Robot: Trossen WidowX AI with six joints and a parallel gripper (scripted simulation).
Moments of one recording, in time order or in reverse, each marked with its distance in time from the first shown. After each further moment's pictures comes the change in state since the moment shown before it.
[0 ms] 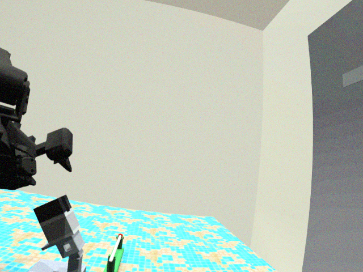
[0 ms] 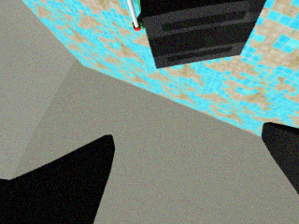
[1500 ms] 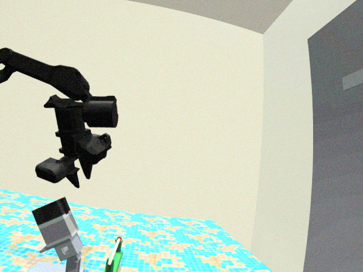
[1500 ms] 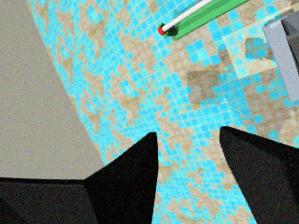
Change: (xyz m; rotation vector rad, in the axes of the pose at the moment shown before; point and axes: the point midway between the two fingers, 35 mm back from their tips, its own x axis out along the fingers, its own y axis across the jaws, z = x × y) arm 0.075 0.051 -0.028 -0.915 -0.188 -0.446
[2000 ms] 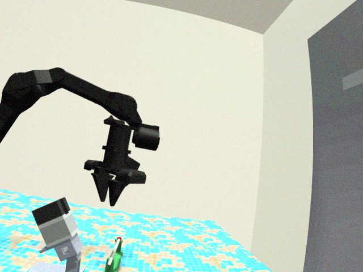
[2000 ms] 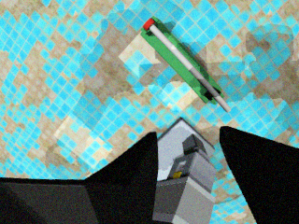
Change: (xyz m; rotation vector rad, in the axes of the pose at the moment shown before) arm 0.047 0.018 0.068 -1.217 0.296 -0.500
